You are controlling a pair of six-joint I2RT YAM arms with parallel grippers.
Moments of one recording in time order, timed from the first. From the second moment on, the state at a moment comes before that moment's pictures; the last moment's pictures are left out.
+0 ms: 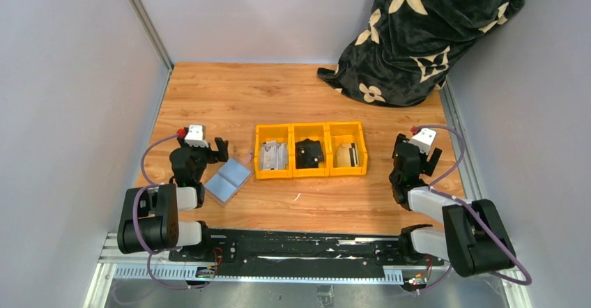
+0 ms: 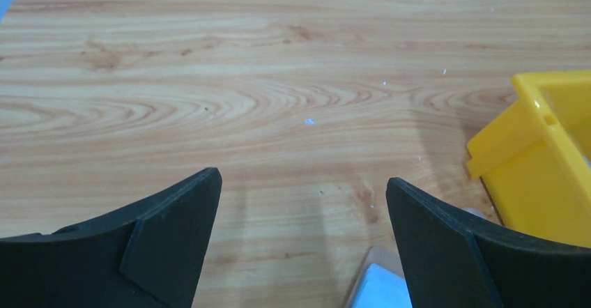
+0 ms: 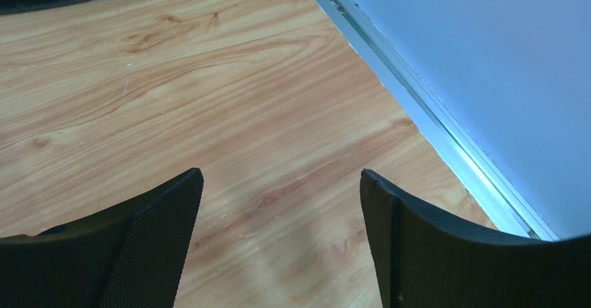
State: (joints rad) left arm 0.17 1.30 0.16 0.99 0.30 -0.01; right arm 0.19 1.16 0.24 0.59 0.81 0.09
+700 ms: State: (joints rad) left arm -0.03 1.36 0.20 1.07 -0.03 0.05; right arm 0.05 1.40 0.22 0.98 0.37 -0.10
